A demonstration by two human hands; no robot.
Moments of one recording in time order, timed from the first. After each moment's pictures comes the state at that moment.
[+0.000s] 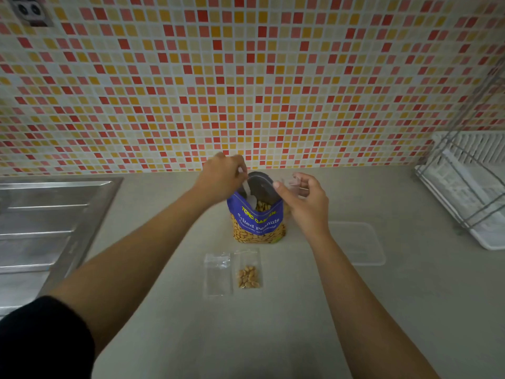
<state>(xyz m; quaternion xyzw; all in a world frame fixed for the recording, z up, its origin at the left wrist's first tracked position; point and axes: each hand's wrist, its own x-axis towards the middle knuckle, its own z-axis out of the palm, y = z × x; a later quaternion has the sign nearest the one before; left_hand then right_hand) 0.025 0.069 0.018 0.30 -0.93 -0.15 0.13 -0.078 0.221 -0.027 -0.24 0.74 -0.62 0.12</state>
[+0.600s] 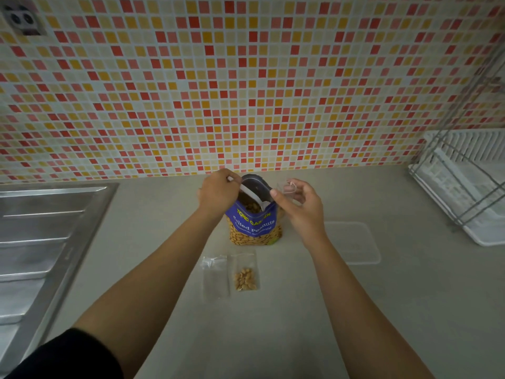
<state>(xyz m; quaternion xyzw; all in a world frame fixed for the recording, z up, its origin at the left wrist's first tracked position) 0.016 0.088 -0.007 0.48 -0.76 -0.38 0.21 -0.084 0.228 -0.045 -0.25 0.69 -0.66 0.16</state>
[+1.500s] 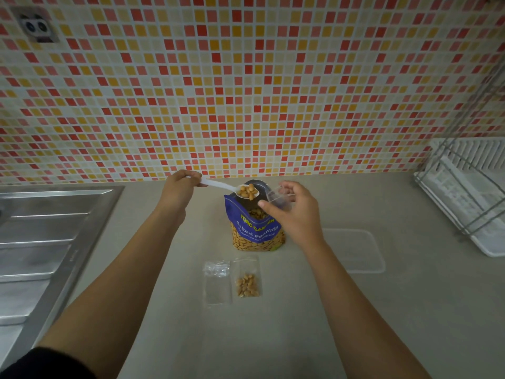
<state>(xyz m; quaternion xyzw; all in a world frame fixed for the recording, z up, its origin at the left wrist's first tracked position) 0.063 0.049 0.011 0.53 -0.56 -0.56 0.31 -0.075 0.220 -0.029 -0.36 0.78 -0.52 0.06</state>
